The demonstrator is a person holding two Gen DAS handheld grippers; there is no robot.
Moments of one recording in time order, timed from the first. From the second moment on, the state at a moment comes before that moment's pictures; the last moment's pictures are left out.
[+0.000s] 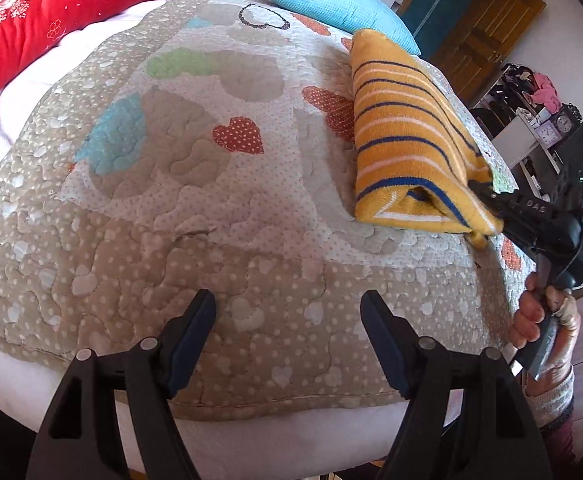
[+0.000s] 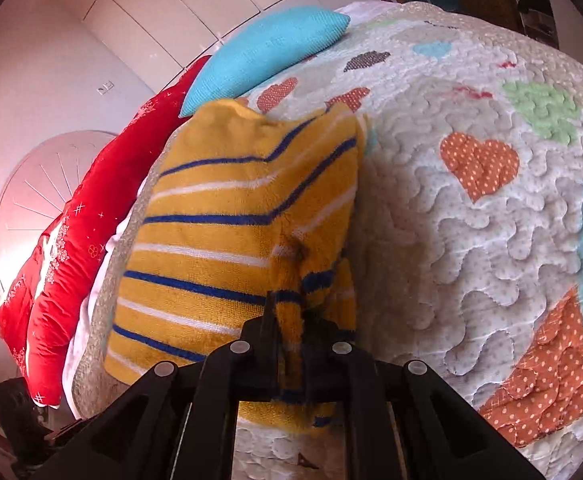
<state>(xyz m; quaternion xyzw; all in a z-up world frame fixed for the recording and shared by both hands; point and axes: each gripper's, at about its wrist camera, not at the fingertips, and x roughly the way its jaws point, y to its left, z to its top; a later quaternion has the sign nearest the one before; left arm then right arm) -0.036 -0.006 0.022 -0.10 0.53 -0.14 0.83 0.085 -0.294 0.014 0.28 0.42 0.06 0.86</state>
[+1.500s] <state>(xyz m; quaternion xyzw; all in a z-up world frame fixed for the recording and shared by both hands) -0.061 -0.010 0.033 -0.03 0.51 -0.11 0.85 0.110 -0.319 0.066 0.38 0.37 0.13 0.84</state>
